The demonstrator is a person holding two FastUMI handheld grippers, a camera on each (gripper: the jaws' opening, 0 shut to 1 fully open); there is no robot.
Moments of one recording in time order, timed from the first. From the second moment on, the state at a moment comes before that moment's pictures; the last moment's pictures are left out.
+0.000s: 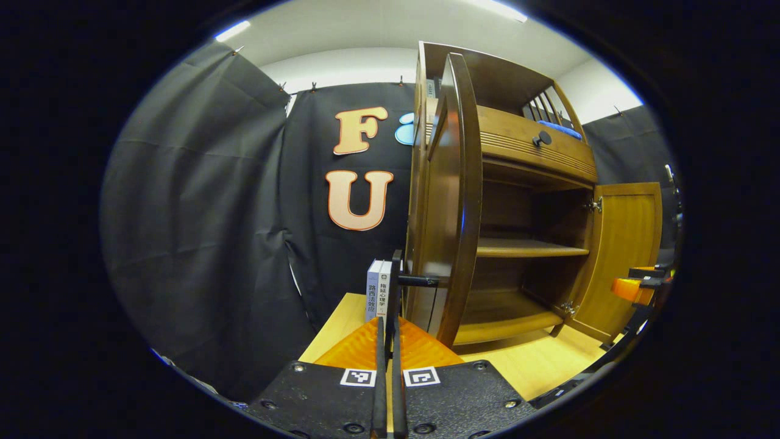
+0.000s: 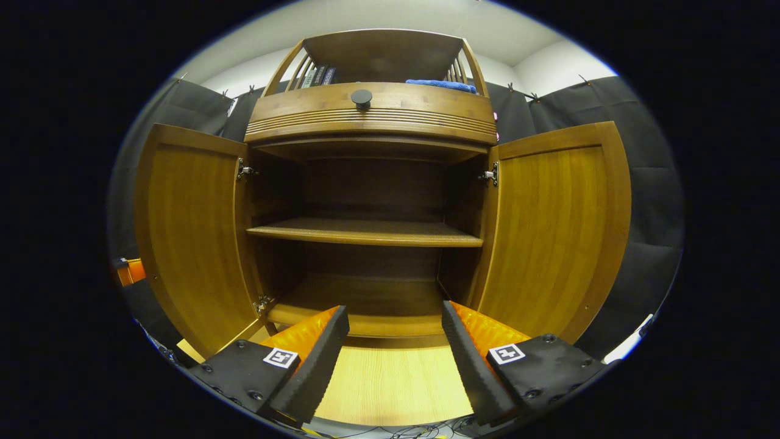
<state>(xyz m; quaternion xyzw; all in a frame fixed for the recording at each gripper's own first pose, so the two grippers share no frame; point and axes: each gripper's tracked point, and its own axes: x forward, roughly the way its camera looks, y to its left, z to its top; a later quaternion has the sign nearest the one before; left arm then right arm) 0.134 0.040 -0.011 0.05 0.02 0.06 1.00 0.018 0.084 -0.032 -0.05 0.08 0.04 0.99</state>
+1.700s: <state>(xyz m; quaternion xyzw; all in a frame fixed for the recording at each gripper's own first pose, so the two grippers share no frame) -0.035 0.038 0.064 0.00 -0.02 -0.04 1.00 0.000 0.058 -0.005 -0.05 0.05 0.00 1.00</state>
